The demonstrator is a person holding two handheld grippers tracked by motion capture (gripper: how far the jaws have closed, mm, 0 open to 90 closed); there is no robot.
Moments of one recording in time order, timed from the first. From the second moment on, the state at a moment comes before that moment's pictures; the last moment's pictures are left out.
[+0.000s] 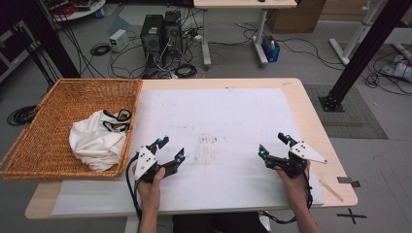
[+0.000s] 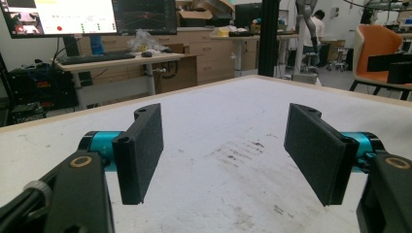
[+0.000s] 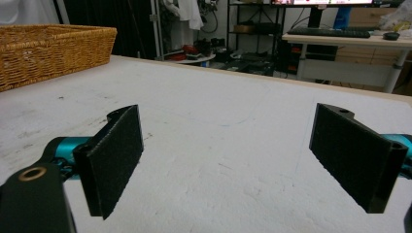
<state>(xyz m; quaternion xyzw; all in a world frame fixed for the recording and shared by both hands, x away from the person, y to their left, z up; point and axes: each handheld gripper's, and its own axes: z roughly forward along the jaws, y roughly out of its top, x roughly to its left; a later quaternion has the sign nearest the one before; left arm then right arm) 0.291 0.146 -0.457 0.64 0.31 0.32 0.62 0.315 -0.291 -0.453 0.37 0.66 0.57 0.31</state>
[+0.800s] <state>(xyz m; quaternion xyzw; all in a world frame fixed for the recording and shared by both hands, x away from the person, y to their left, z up) 0.290 0.144 -0.456 0.64 0.32 0.33 0.61 0.315 -0.291 -0.453 0.38 0.65 0.58 0.31</state>
